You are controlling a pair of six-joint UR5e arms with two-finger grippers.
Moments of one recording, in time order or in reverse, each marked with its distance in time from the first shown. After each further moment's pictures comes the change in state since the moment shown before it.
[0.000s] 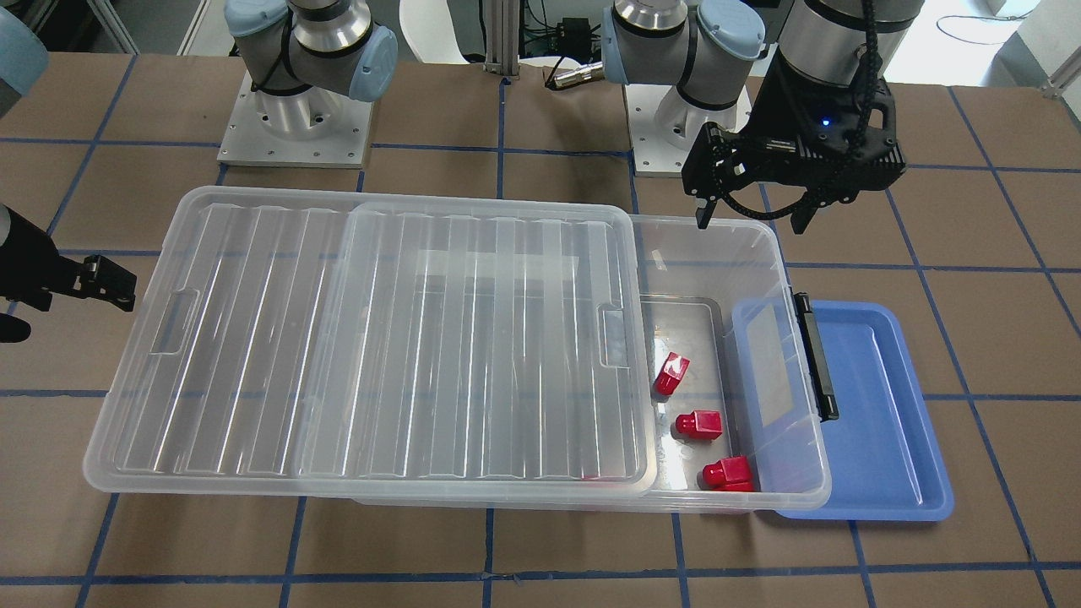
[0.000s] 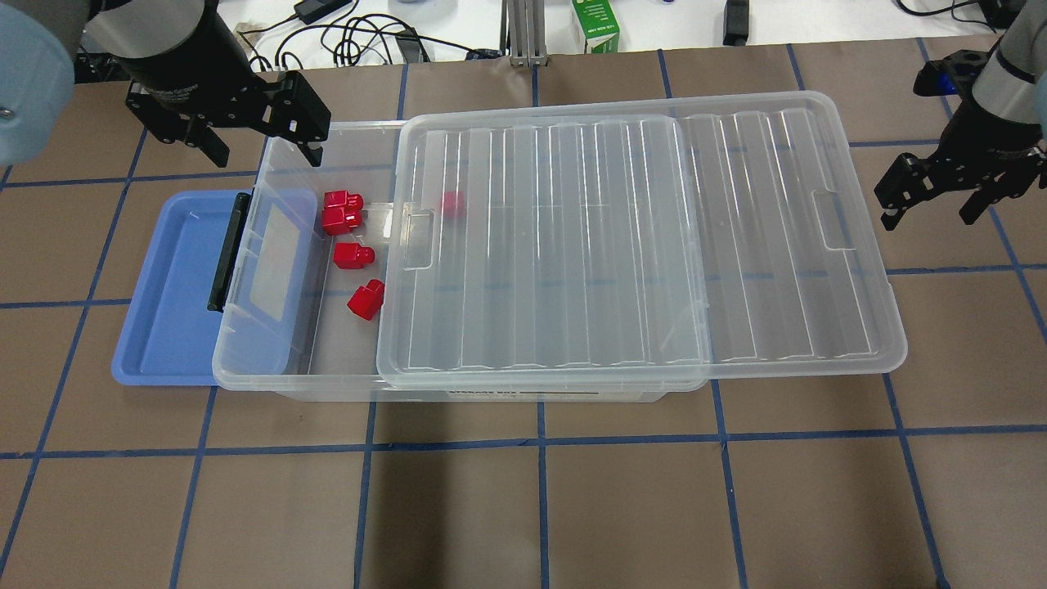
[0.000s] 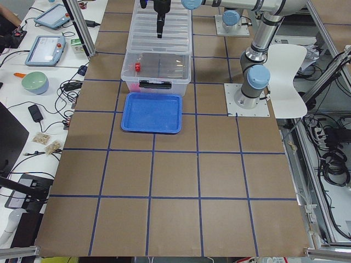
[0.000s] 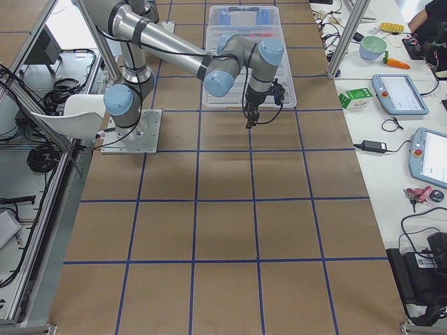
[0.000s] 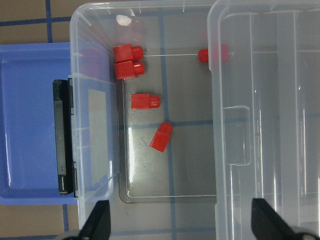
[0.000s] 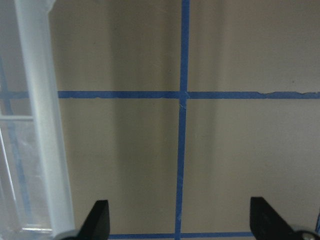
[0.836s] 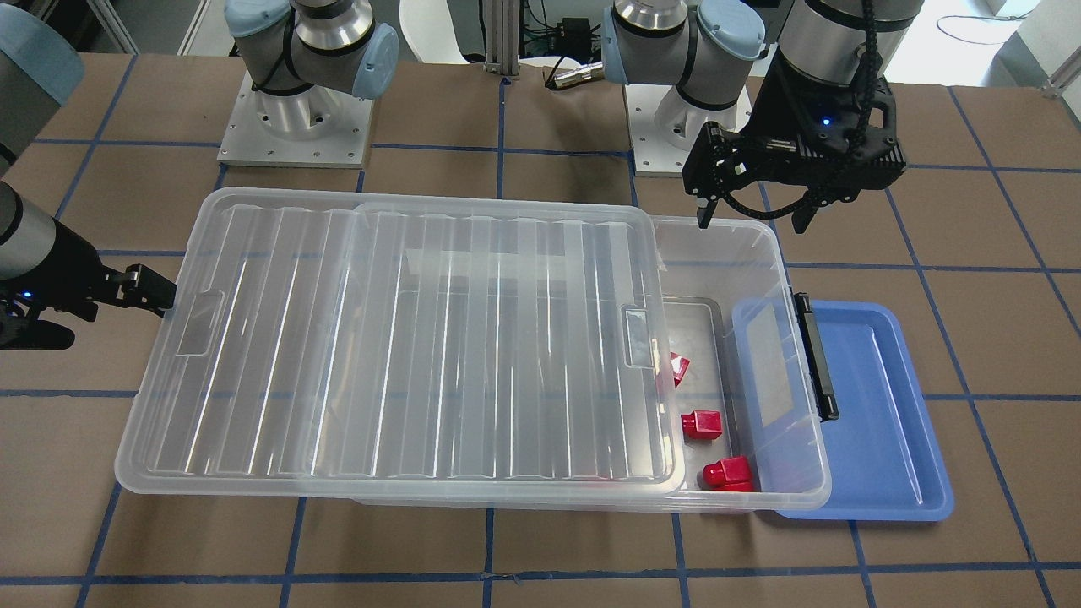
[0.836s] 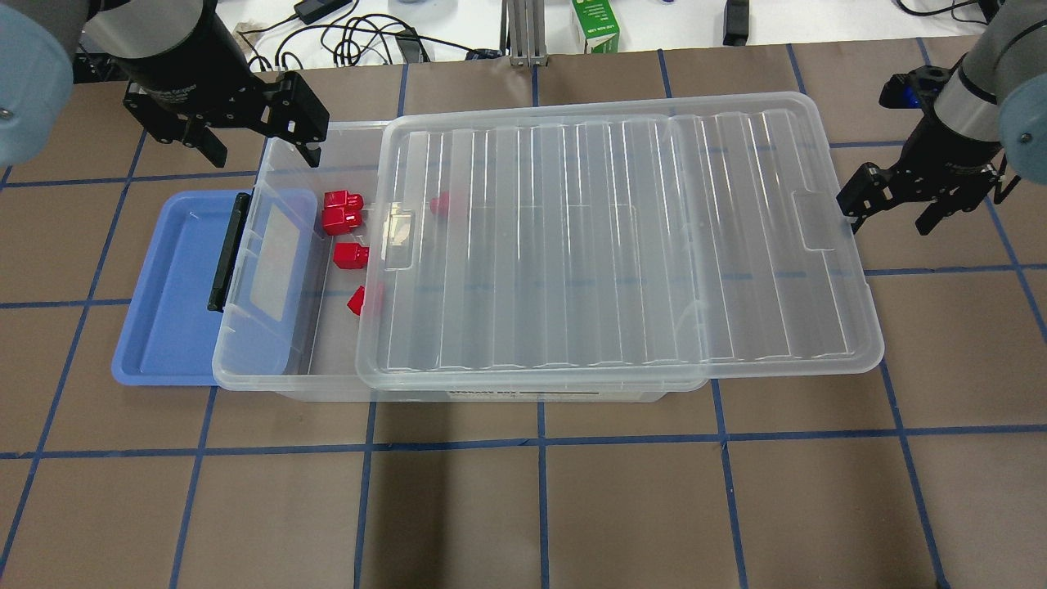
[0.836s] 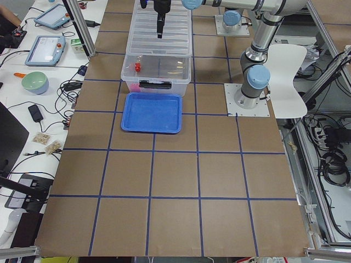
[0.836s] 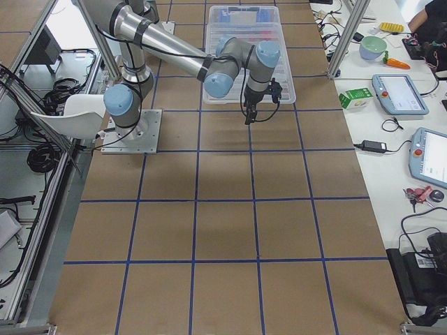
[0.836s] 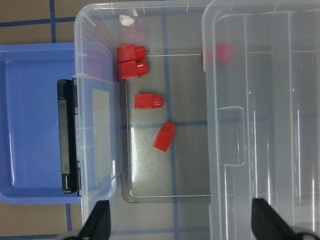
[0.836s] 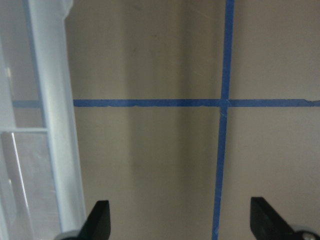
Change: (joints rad) left arm -0.001 0.001 0.000 -0.001 0.004 0.000; right arm 0.054 -0.001 0.031 -0.032 0.065 0.069
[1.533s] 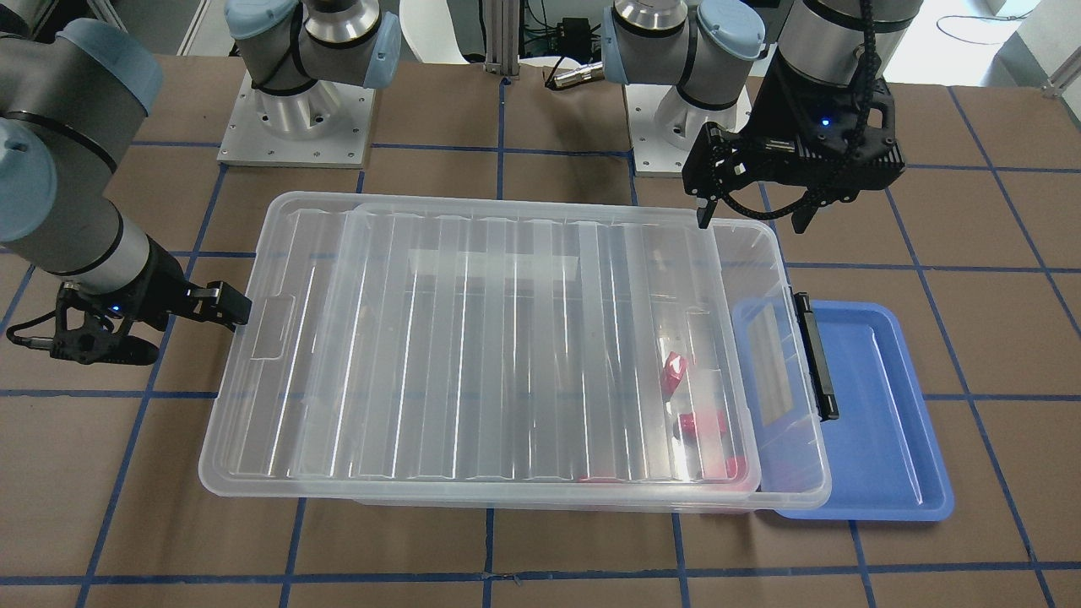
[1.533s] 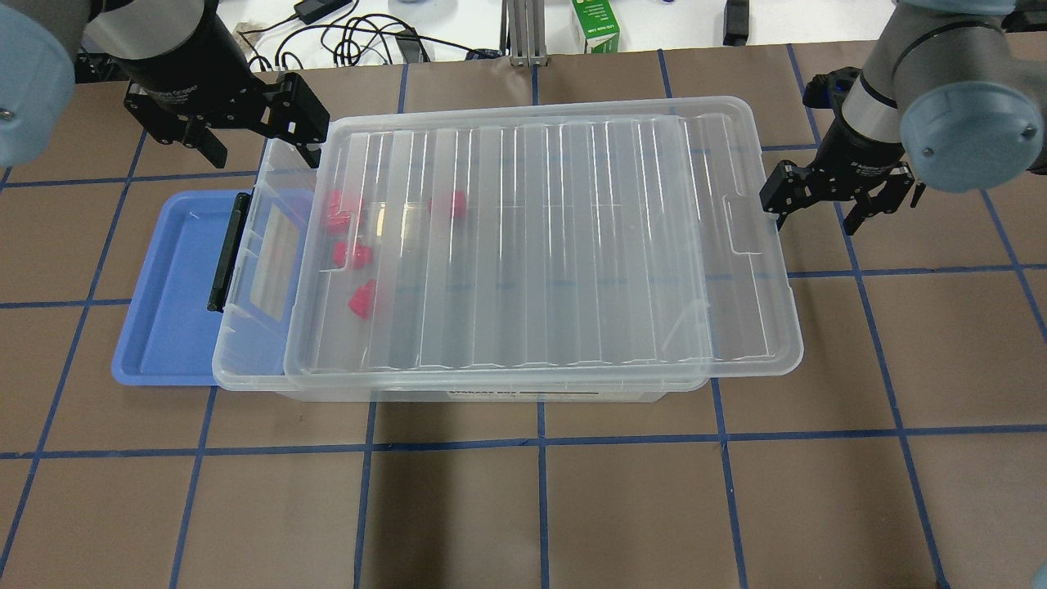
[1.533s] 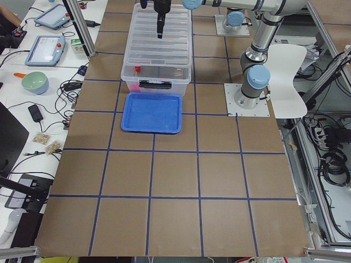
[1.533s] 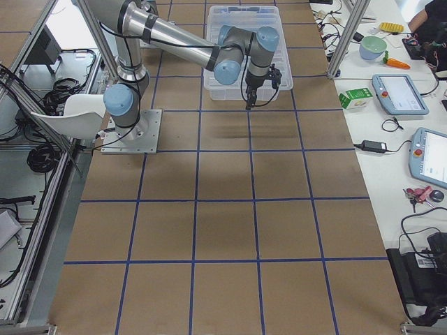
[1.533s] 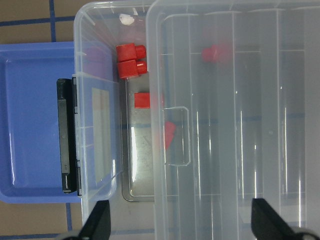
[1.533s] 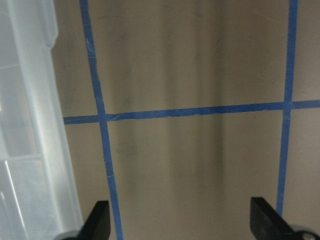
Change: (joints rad) left arm 0.000 0.000 -0.001 0.001 0.002 0.000; right arm 0.155 0.024 0.000 -0.034 0.010 0.219
